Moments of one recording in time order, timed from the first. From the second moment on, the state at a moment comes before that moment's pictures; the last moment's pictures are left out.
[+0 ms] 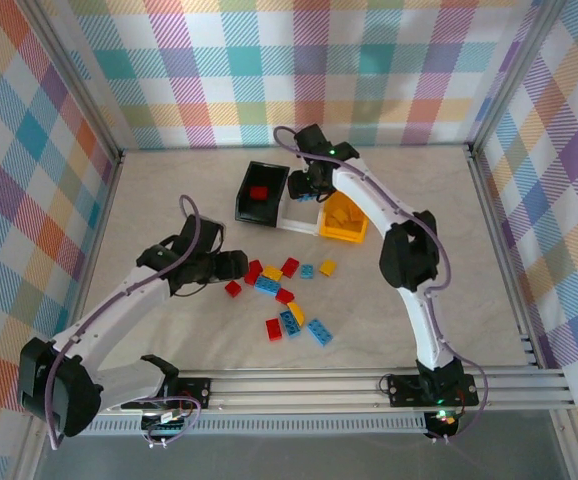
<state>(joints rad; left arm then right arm) -0.48 1.15 0.88 -0.73 0.06 -0.56 0.55 2.33 2.26 -1.00 0.06 0.25</state>
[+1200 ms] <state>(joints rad) -0.45 1.51 0.84 -0.66 0.00 -0.44 0.59 1.72 1.67 -0.87 -0.03 0.35</state>
